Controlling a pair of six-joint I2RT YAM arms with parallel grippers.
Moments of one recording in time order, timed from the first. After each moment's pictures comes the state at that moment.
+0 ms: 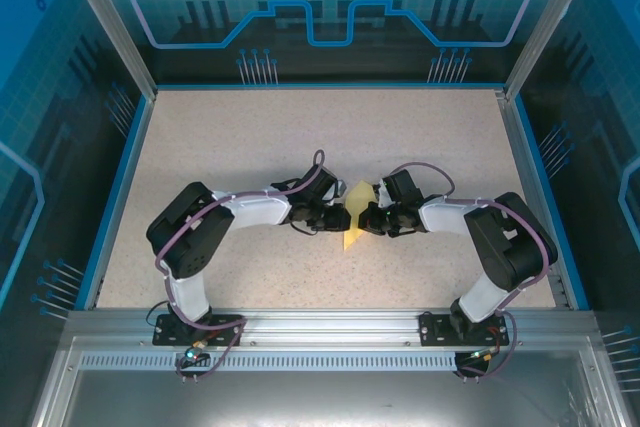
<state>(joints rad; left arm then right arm) -0.71 1.84 1.03 -0.19 0.37 -0.66 0.45 1.64 0.67 -0.07 -0.46 0.69</state>
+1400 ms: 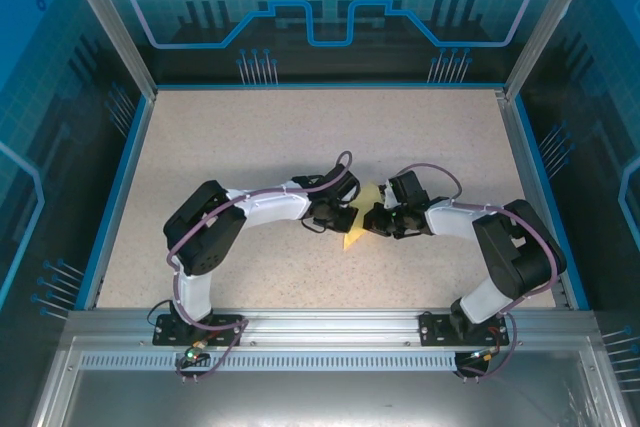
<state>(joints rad) -0.80 1.92 1.23 -0.46 0.14 -0.48 0.42 1.58 0.64 -0.10 -0.45 0.69</state>
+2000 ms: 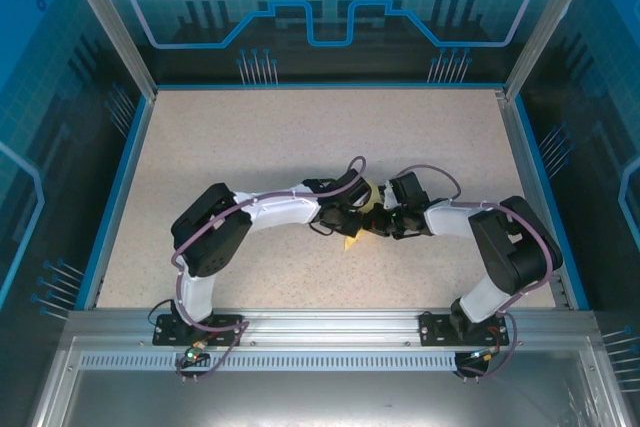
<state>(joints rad) -0.86 1.95 1.29 -0.50 0.07 -0.45 0.41 1.61 0.62 -0.04 -0.48 0.68</state>
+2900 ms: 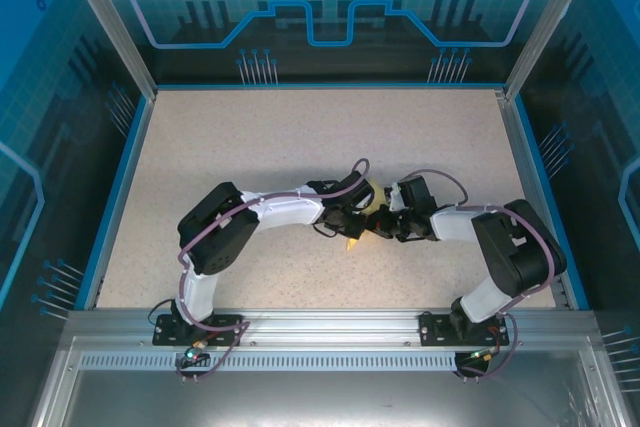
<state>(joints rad) -0.87 1.99 1.30 -0.47 0.11 -0.45 0.37 1.58 0.55 0.05 -0.53 0.72</state>
